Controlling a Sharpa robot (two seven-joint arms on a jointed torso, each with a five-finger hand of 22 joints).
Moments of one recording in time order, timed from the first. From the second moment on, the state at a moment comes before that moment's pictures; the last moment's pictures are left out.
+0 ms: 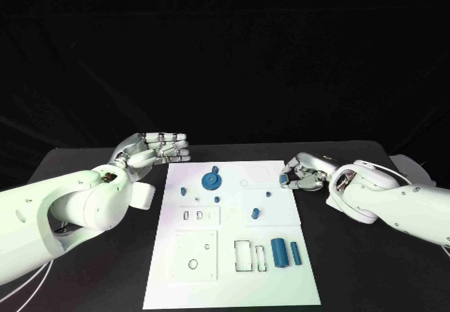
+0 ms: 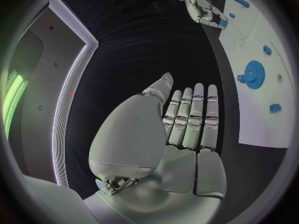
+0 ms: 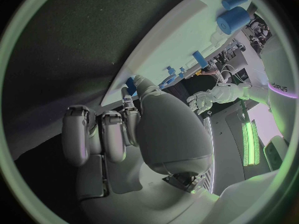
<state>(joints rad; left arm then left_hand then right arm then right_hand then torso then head) 1.27 -0.98 -0.02 1.71 -0.03 -0.40 0.32 1.49 -0.08 0.24 0.08 0.06 0.95 0.22 0.10 0.07 1.02 0.17 0.09 0.07 1.04 0.14 0.12 0.10 0.17 0.82 0.28 0.28 0.10 1.24 -0.95 -0.11 1.44 -1.32 -0.35 0.01 1.42 -0.06 0.14 0.13 0.23 1.09 0.12 0.12 0.14 1.44 0.04 1.41 1.31 1.47 -0.02 1.54 1.31 0.05 1.45 0.09 1.42 1.31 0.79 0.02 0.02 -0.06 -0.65</state>
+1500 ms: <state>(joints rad) 1.27 -0.97 -0.02 1.69 -0.03 -0.39 0.31 1.49 -0.08 0.24 0.08 0.06 0.95 0.22 0.10 0.07 1.02 0.17 0.08 0.07 1.04 0.14 0.12 0.10 0.17 0.82 0.28 0.28 0.09 1.26 -0.71 -0.13 1.66 -1.41 -0.47 -0.20 1.35 -0.04 0.18 0.15 0.31 1.11 0.12 0.17 0.16 1.47 0.01 1.44 1.31 1.47 -0.05 1.56 1.31 0.04 1.47 0.06 1.47 1.31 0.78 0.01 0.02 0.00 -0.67</state>
